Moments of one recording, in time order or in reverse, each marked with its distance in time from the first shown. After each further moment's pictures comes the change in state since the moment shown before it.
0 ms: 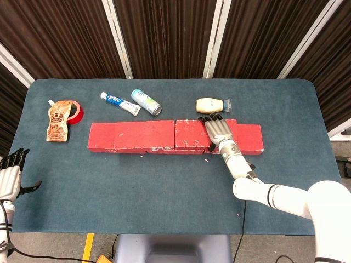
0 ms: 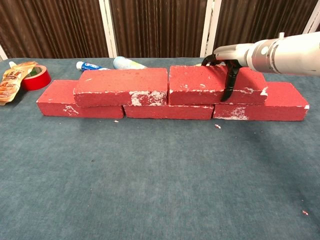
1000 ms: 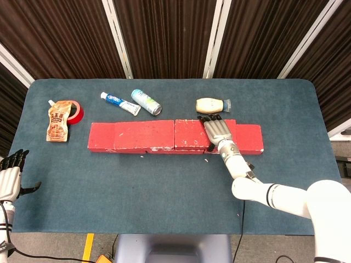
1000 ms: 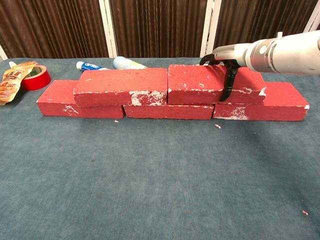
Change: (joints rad) left arm 0.003 -0.007 0.000 0.007 -0.011 -0.008 0.005; right arm 0.011 0.003 -0.004 -0.006 0.024 -0.002 -0.009
